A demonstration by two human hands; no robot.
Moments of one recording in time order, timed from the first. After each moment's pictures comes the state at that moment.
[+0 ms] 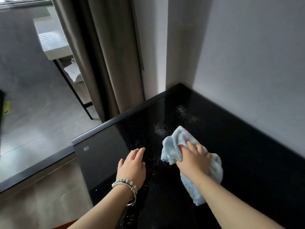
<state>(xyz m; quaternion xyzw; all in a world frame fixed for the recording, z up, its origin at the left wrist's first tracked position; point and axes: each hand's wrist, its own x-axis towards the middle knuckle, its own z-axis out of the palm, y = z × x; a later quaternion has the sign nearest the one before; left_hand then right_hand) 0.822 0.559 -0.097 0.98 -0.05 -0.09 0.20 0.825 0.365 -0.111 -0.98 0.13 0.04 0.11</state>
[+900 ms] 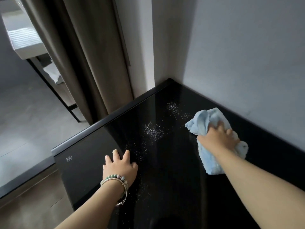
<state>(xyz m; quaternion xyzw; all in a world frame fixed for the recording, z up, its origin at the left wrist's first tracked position) 0.863 0.563 -0.120 0.98 0.03 -0.19 0.07 0.869 0.280 -0.091 -0.93 0.34 0.09 0.10</state>
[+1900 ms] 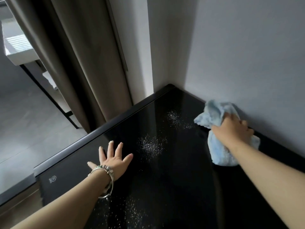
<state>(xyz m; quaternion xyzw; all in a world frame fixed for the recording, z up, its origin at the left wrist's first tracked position) 0.951 0.568 -0.145 0.97 0.05 -0.23 0.11 0.934 0.219 -0.100 -0.94 0.34 -0.04 0.07</state>
